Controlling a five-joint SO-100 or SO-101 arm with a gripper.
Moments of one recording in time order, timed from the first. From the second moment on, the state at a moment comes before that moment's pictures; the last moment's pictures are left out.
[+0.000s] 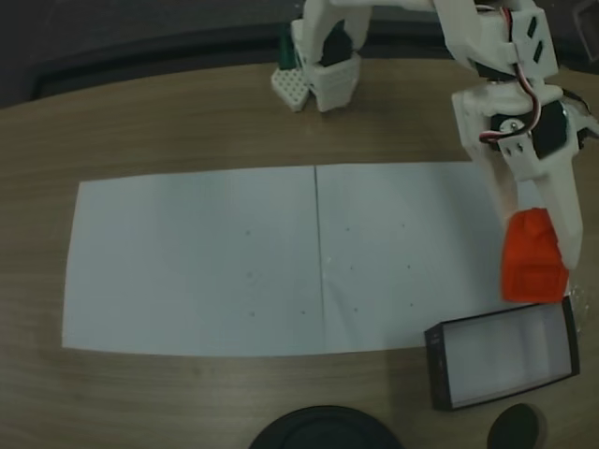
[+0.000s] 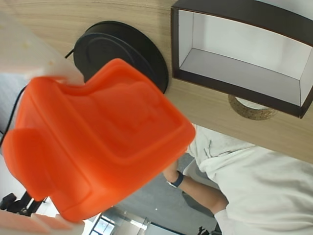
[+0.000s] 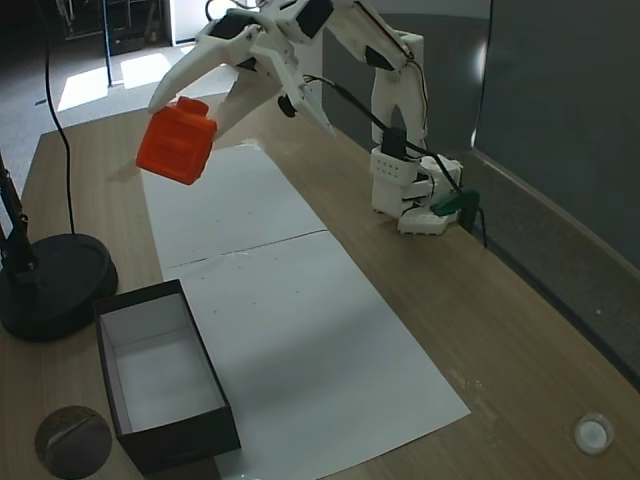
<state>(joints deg) -21.7 83.8 42.4 79.2 -1.4</state>
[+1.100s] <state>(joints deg) -23.3 62.8 42.4 65.7 -1.4</state>
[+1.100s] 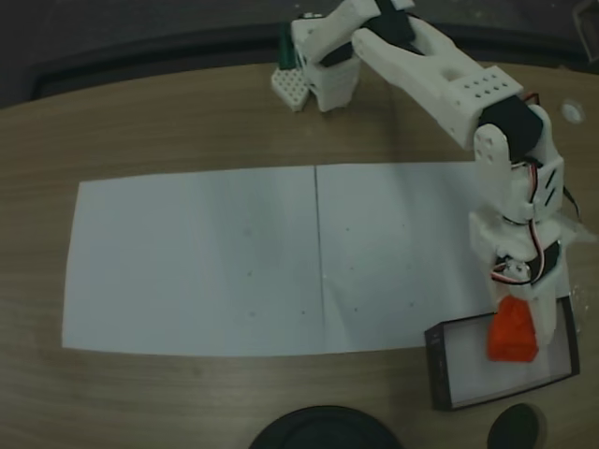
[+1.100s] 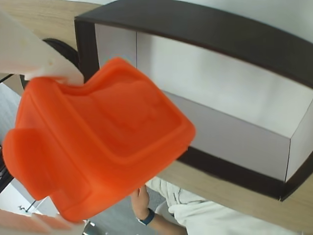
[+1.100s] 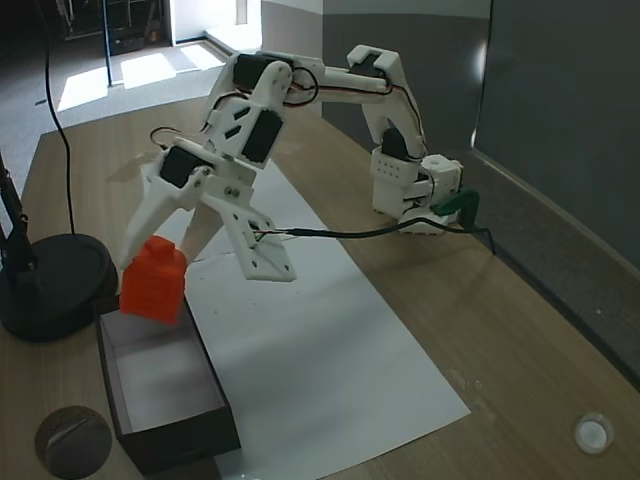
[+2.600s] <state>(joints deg) -24.8 62.8 42.4 67.8 -1.8</state>
